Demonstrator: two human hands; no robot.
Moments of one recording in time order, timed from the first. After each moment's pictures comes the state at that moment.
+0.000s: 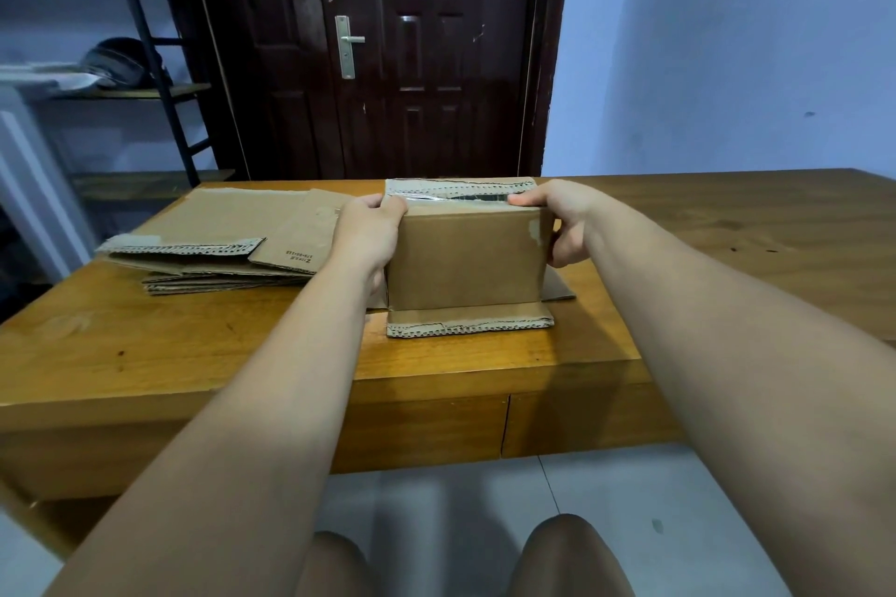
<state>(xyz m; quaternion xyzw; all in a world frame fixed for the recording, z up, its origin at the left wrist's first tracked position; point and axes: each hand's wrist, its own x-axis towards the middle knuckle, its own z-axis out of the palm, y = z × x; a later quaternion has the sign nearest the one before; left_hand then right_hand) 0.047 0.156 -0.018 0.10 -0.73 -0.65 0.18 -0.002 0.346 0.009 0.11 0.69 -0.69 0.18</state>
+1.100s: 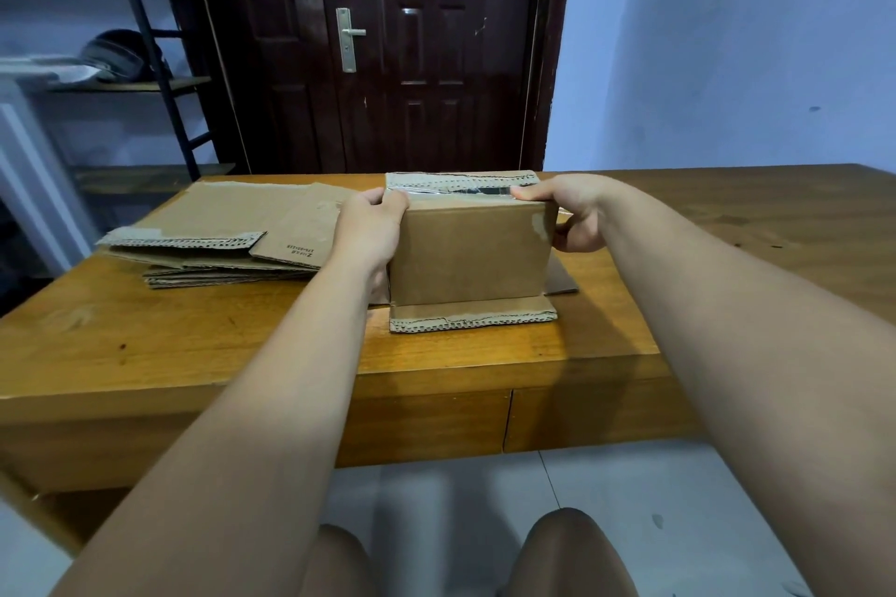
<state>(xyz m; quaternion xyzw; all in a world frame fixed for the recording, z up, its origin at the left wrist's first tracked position) 0.053 0.157 -0.021 0.09 -0.73 -0.65 0.19 -0.007 0.351 0.013 0.10 0.74 -0.65 0.16</state>
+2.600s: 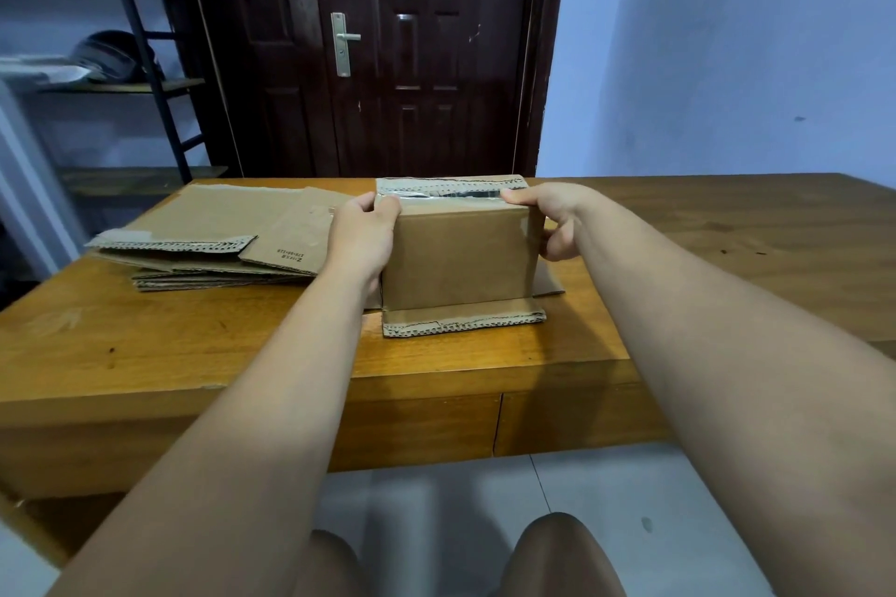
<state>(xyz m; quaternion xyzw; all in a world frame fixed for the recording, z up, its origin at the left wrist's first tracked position) 0.050 0.157 -0.026 0.09 -0.74 -0.64 0.21 0.007 0.339 0.017 0.12 0.70 -0.69 0.15</state>
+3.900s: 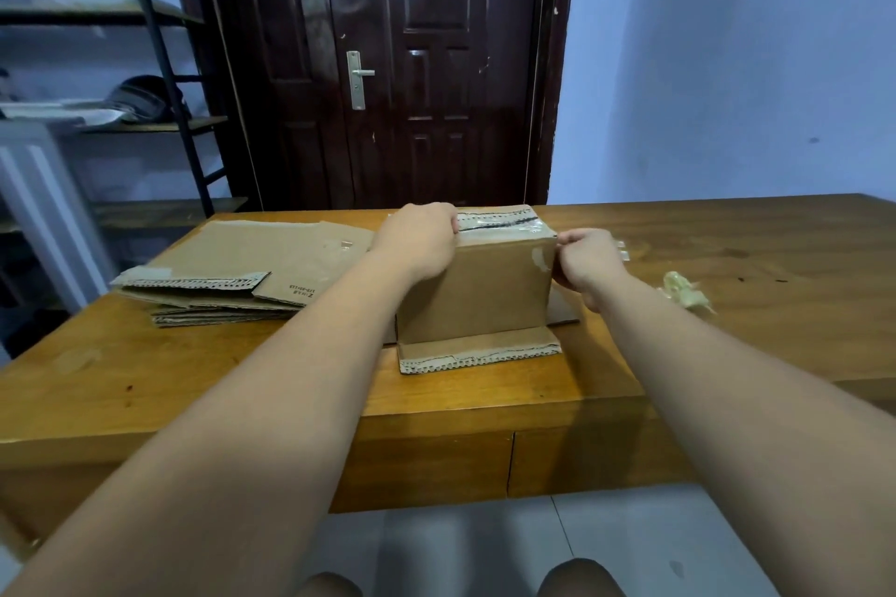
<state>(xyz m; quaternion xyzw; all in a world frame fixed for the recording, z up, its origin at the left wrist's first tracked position) 0.027 0.178 0.013 -0.02 -0.98 -0.12 0.16 -0.018 0.359 -0.027 0.06 0.80 -0.60 -0.09</state>
